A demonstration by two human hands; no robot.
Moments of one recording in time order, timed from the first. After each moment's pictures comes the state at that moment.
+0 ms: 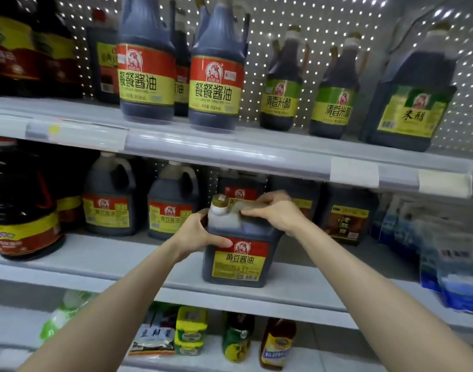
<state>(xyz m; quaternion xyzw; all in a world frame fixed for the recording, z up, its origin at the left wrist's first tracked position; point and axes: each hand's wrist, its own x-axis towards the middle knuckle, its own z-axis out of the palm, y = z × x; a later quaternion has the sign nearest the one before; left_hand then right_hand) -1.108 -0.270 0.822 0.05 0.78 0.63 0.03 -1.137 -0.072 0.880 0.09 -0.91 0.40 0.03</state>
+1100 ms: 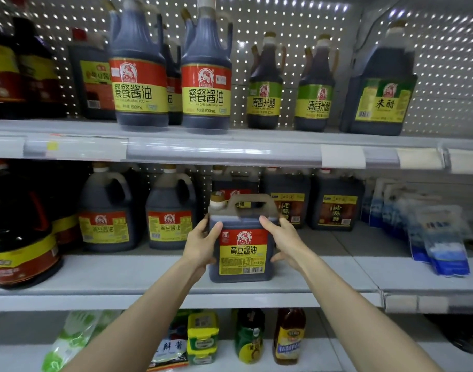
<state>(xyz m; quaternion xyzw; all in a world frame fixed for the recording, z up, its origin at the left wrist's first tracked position) -1.091 -0.253 0.801 -0.05 0.66 0.75 0.00 -1.099 -0.077 0.819 -0.12 -0.74 0.66 -0.02</state>
